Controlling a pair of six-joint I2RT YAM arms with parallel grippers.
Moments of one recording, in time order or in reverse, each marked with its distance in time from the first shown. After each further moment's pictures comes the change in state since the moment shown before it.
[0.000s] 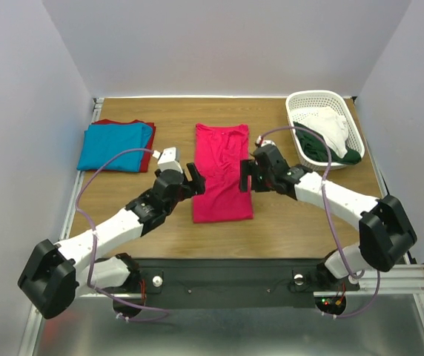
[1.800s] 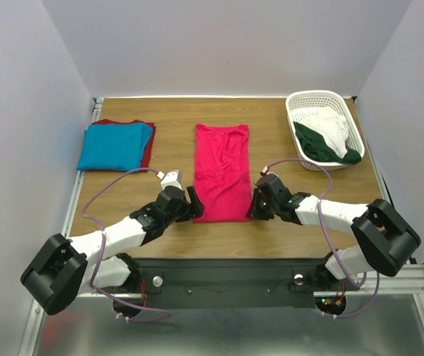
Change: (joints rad) left arm 0.014 0.040 -0.224 -0.001 0.185 -0.114; right arm 0.052 -0.058 -0.412 0.261 -0.196 0.264
